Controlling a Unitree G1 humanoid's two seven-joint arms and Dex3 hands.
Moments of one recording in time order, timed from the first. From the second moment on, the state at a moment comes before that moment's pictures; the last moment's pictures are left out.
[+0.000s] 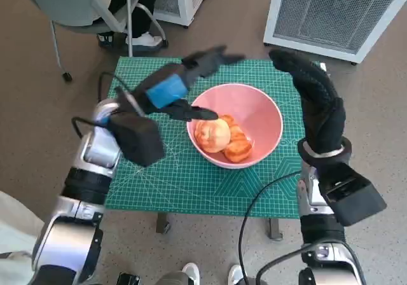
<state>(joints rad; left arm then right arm) -0.85 0.37 -0.12 0.56 0.11 -0.52 -0.47 -0.68 -0.11 -0.10 0.58 0.19 -0.94 0.33</state>
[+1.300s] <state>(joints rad) -0.60 0.15 0.04 0.26 -0.09 -0.60 -0.25 -0.73 -0.10 -0.11 0.48 0.19 -0.85 0.26</state>
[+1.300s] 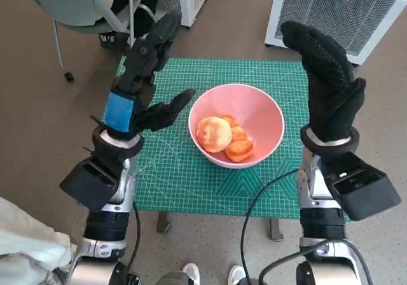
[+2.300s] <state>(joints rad) -0.58 0.14 0.05 0.26 -0.14 -0.60 -0.25 -0.72 -0.10 -0.11 0.45 0.19 -0.81 0.27</state>
